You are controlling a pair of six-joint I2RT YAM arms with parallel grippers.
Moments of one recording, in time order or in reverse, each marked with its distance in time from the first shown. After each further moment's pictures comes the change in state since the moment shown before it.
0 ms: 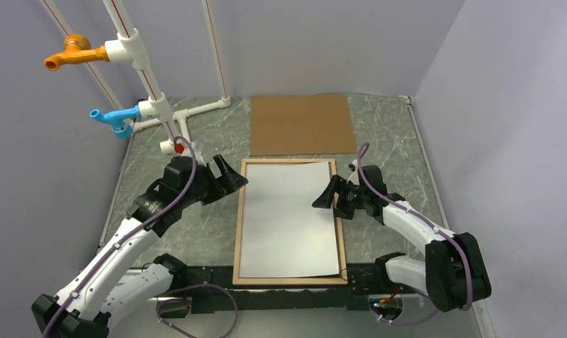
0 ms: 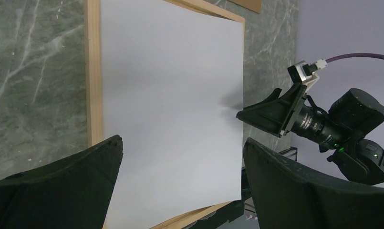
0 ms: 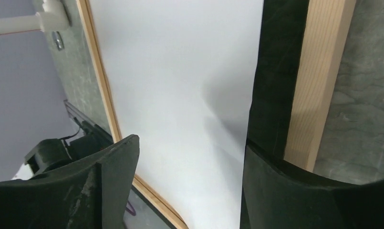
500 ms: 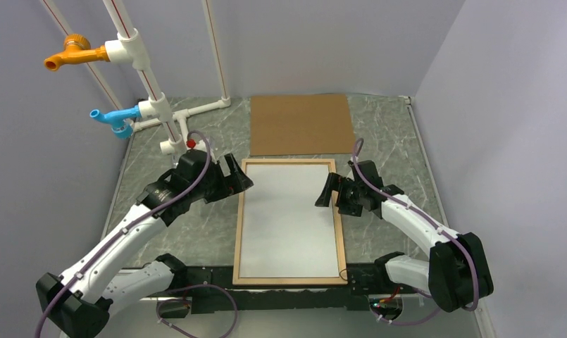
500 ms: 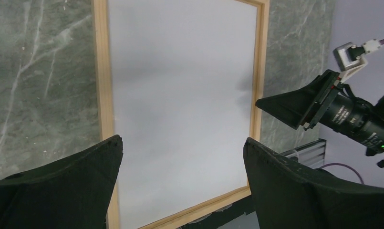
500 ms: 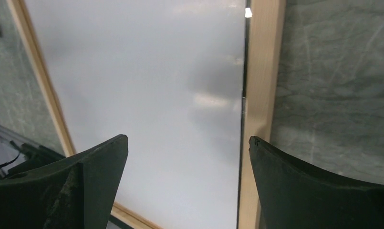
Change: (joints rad) left arm -0.060 0.111 0.084 -0.079 -0.050 0.042; right arm 0.069 0.000 0.129 -0.229 0.250 -0.106
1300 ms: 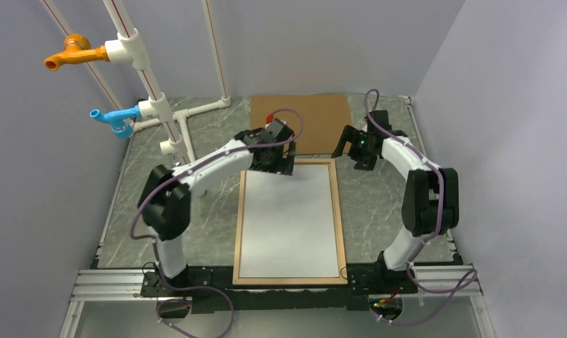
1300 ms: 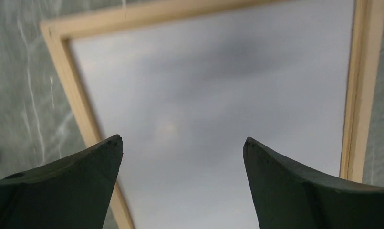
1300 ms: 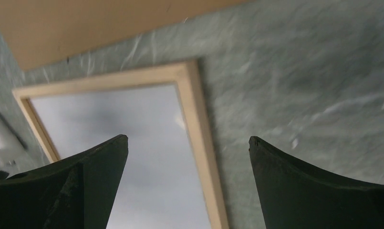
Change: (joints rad) left arm -0.188 0.843 0.552 -0.119 -0.247 0.258; right arm -0.229 0.485 0.560 -0.137 0.048 -0.145
